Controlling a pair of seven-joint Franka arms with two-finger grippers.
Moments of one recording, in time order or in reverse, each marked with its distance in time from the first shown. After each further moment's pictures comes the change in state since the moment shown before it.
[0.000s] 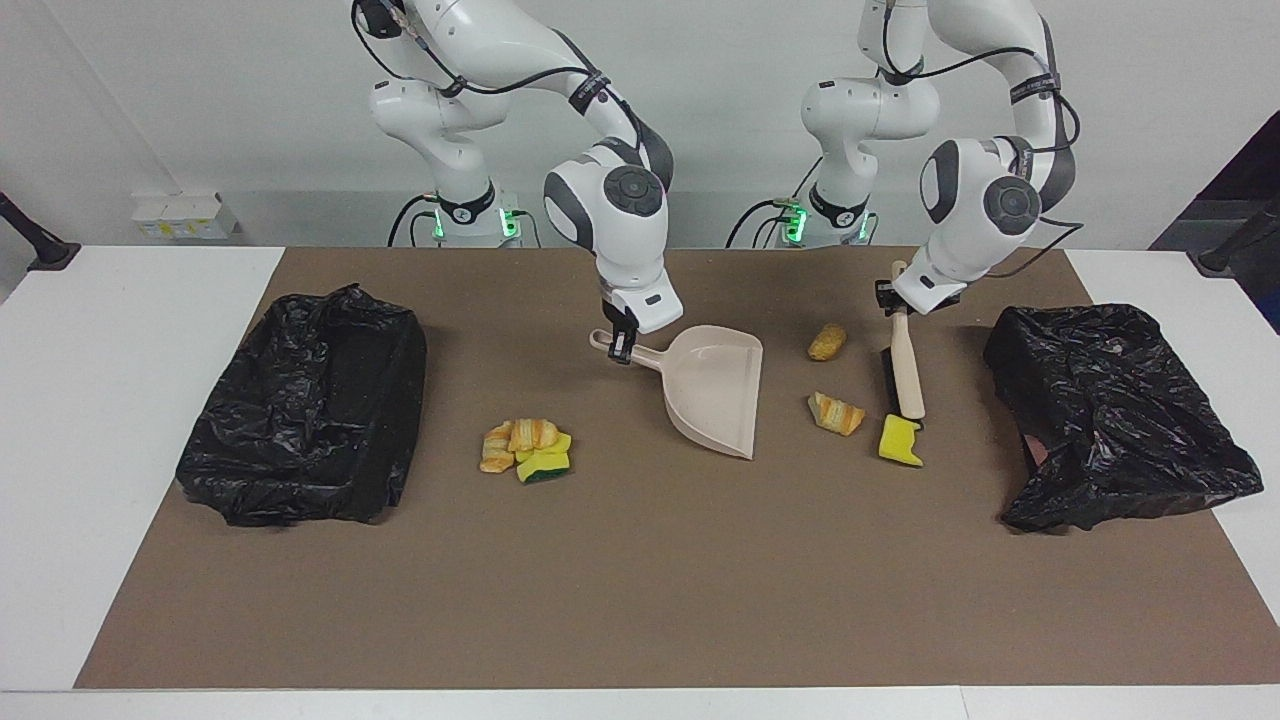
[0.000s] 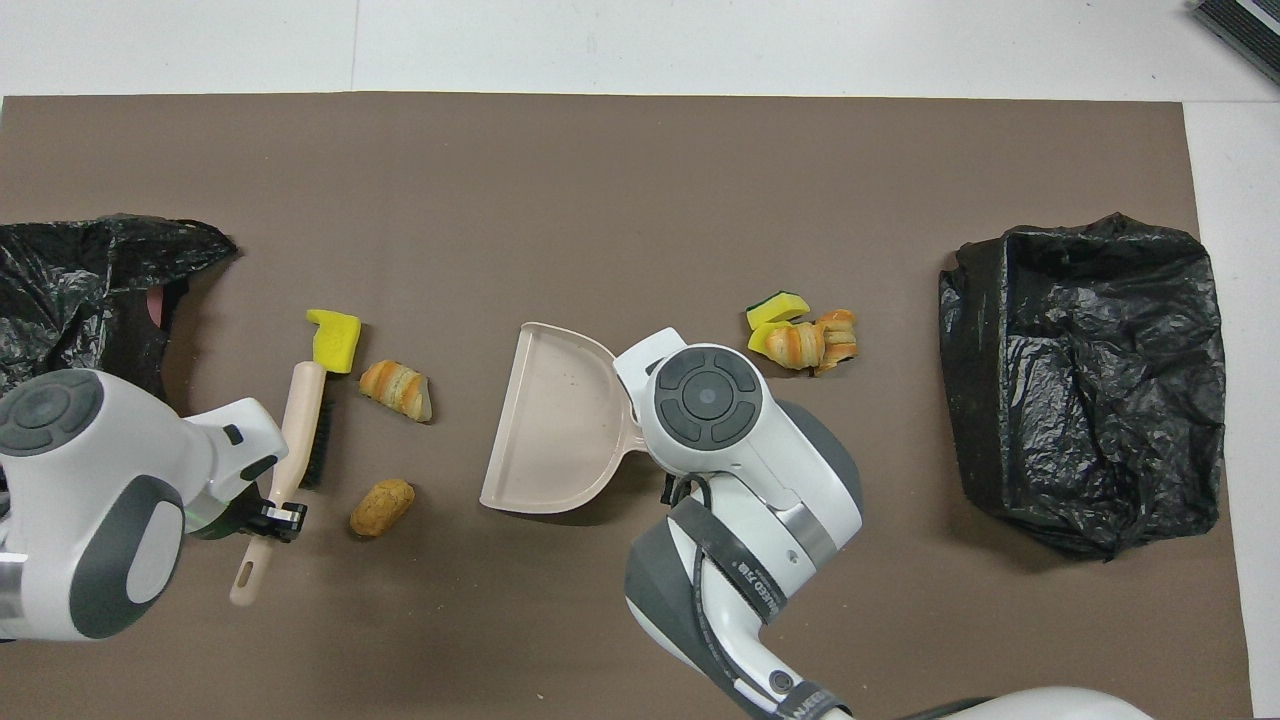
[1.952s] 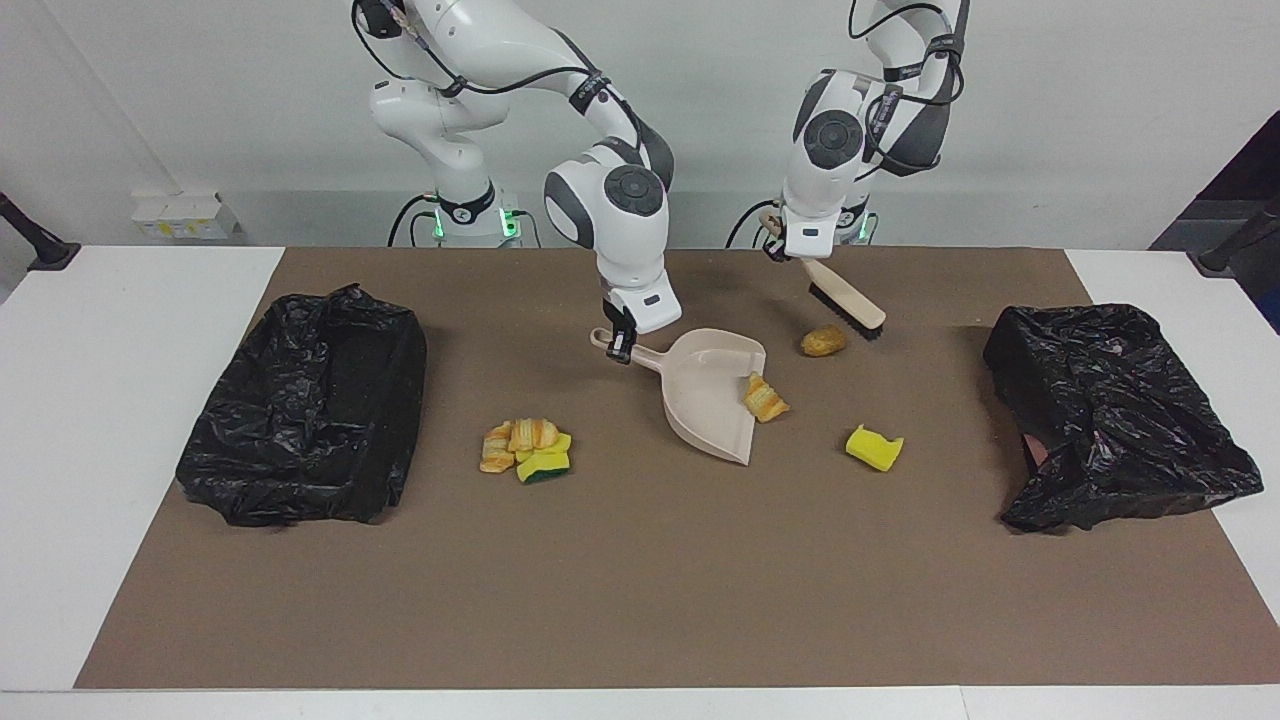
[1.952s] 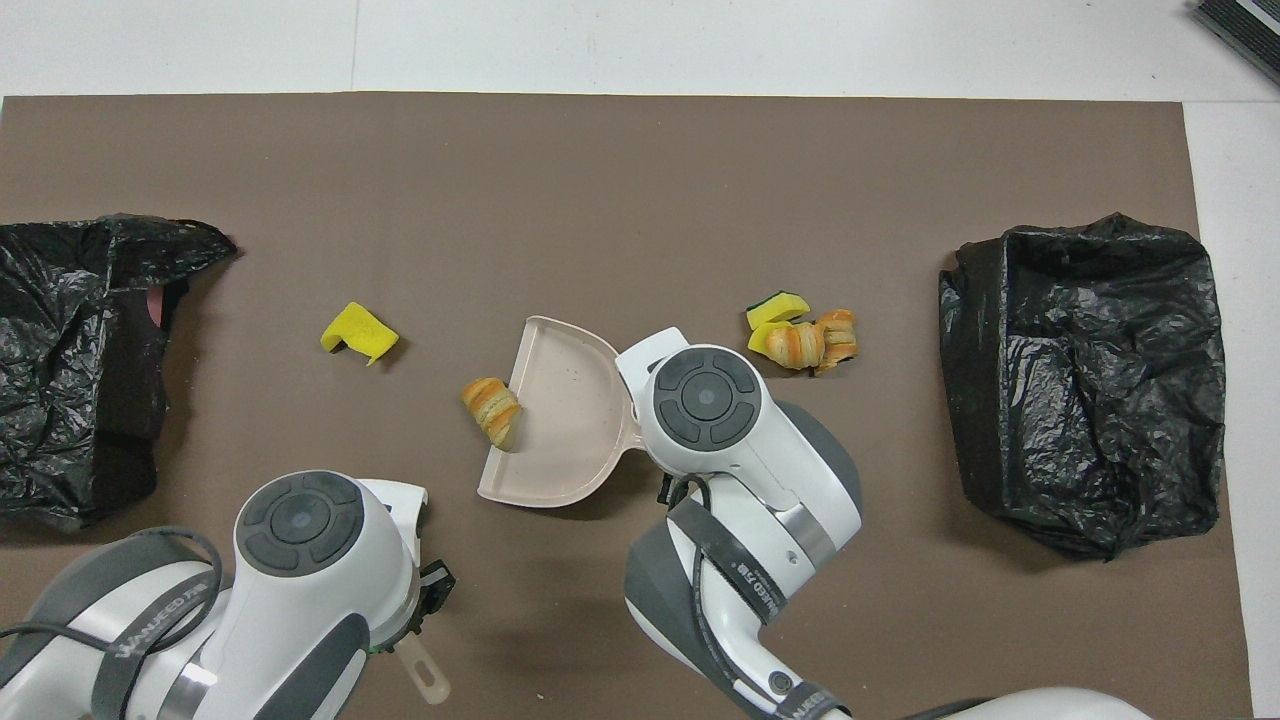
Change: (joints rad) left arm -0.429 -0.157 0.017 -0.019 -0.083 -0.243 -1.210; right arm 0.000 0.000 0.001 0.000 0.000 0.001 0.039
